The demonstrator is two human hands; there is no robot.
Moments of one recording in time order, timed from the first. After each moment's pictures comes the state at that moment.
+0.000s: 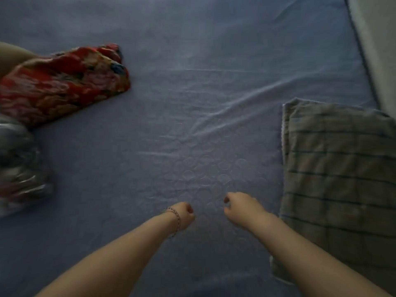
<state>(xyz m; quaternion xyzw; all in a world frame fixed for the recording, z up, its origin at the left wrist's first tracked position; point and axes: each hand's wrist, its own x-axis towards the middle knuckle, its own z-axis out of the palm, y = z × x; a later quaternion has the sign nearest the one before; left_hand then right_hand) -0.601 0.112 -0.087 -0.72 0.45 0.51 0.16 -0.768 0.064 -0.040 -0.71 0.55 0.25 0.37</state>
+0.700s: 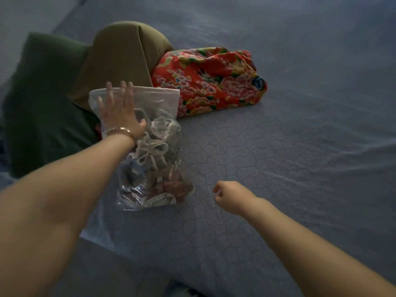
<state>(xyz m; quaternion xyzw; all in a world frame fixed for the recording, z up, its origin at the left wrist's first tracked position) 0.026 0.143 0.029 -0.90 0.42 -0.01 0.05 -0.268 0.126 0.008 -0.77 0.43 0.27 0.38</state>
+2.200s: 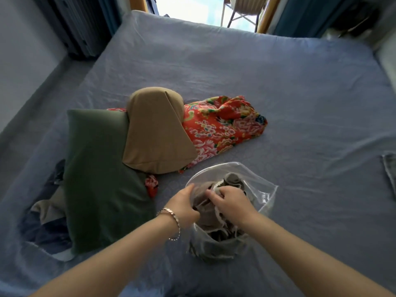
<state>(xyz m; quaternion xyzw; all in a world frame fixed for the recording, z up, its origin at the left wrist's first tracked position) 0.108 0.250 0.128 -0.73 0.49 0.47 -0.10 -0.033 0.205 0.138 -0.70 0.58 -0.02 0.42</state>
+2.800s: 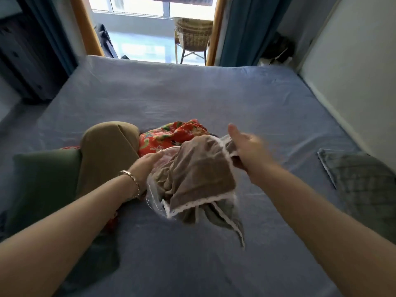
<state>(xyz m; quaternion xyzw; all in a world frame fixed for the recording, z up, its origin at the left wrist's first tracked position) 0.068 0.152 0.210 -0.60 0.30 0.65 -0.35 -0.155 0.143 0.286 -0.44 0.62 -0.40 0.52</state>
